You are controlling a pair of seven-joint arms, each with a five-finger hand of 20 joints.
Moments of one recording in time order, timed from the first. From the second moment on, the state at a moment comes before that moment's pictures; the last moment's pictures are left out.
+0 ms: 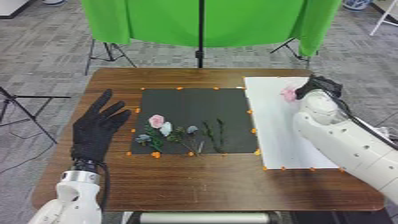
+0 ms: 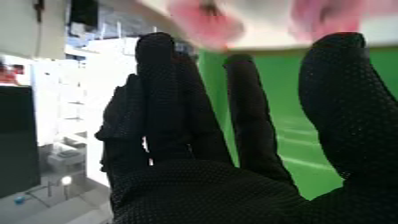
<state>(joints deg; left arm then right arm) 119.3 -57.9 -87.0 -119.7 33.3 10.3 20.1 -51.9 -46.4 37.9 -77.7 -117.0 -1.7 56.1</state>
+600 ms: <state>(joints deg) 118.2 -56.7 -85.7 -119.6 33.2 9.4 21.2 -51.9 -46.3 31.9 -73.5 -123.1 7.7 57.2</state>
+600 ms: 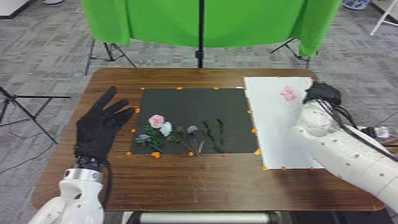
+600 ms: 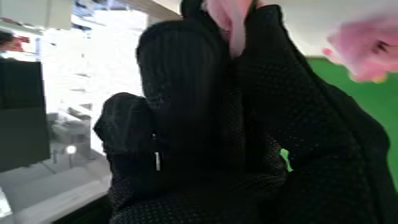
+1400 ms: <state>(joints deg) 120.0 -56.6 -87.2 -120.2 32.9 9.7 21.6 -50.5 -55.7 28.2 -89.8 -132.5 12.5 37.9</state>
